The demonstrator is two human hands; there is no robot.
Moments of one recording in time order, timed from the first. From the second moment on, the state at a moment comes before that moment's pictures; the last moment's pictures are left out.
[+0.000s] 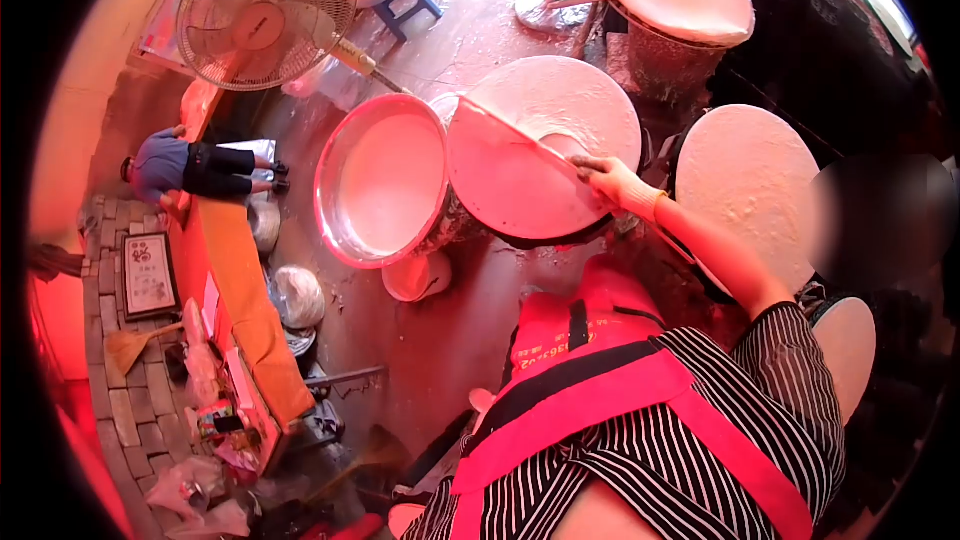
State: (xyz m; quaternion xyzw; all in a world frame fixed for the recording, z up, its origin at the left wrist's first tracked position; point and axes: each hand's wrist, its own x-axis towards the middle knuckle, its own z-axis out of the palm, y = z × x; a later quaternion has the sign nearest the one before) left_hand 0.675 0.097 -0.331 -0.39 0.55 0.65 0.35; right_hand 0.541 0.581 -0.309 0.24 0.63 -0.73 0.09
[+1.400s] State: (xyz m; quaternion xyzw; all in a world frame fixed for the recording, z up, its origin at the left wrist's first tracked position) left_hand 0.419 -0.025 -0.390 -0.34 0.49 0.58 0.56; right_hand 0.735 0.386 -0.313 0.42 0.53 -0.73 -0.08
